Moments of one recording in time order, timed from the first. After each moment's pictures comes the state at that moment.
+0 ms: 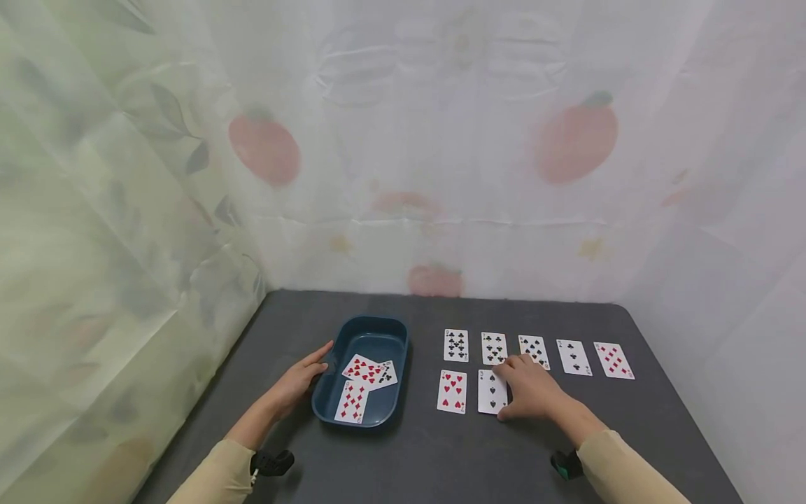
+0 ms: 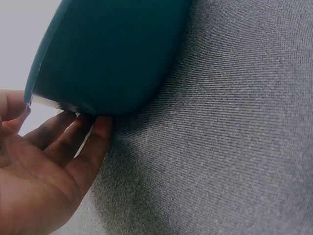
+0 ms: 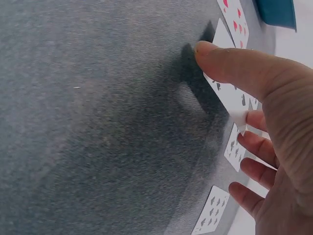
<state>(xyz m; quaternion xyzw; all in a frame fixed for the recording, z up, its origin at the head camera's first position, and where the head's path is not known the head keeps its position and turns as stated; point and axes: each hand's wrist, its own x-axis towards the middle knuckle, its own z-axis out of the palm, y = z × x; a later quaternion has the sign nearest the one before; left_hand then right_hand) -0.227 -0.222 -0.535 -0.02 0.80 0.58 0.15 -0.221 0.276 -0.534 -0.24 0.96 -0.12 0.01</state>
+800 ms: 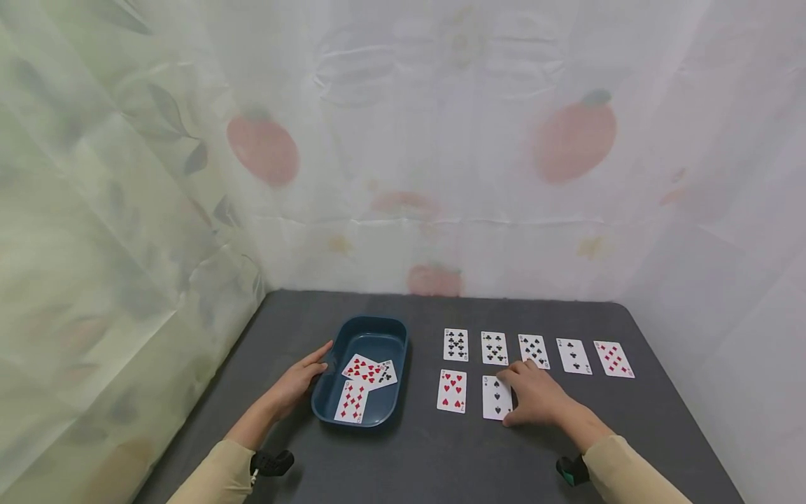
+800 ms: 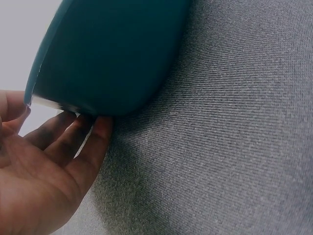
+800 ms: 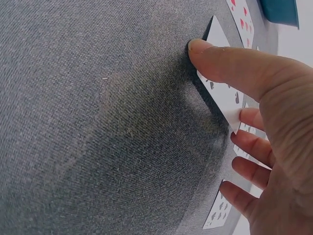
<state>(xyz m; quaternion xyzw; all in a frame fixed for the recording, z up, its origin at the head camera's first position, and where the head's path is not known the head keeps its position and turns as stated) -0.226 -0.221 -0.535 -0.03 0.80 0.58 0.15 -0.212 0.284 -0.540 -0.24 0.96 -0.14 0.03</state>
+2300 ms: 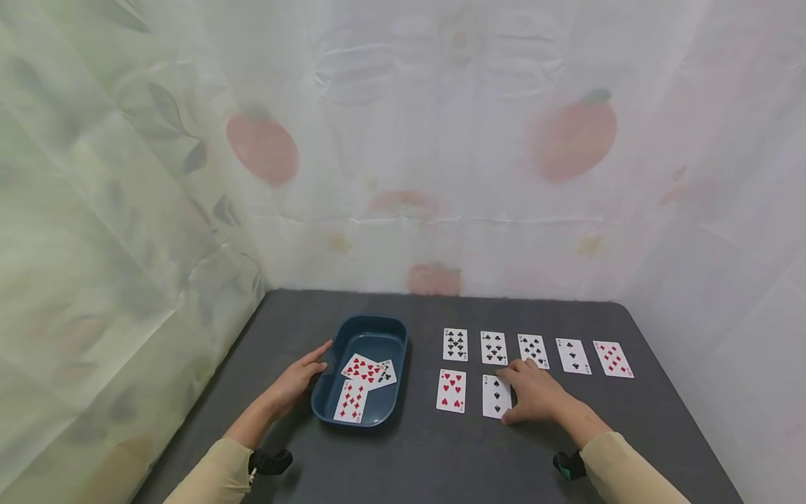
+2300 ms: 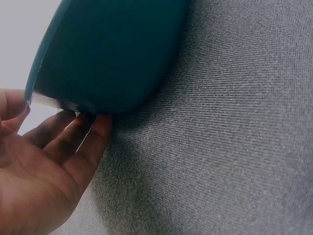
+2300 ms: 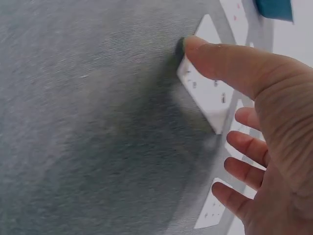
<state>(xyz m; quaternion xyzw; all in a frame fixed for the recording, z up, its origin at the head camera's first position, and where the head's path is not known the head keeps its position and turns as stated) -0.227 -0.220 -0.531 -0.03 0.80 0.58 0.15 -0.217 0.283 -0.535 -0.22 0.96 -0.15 0.07</state>
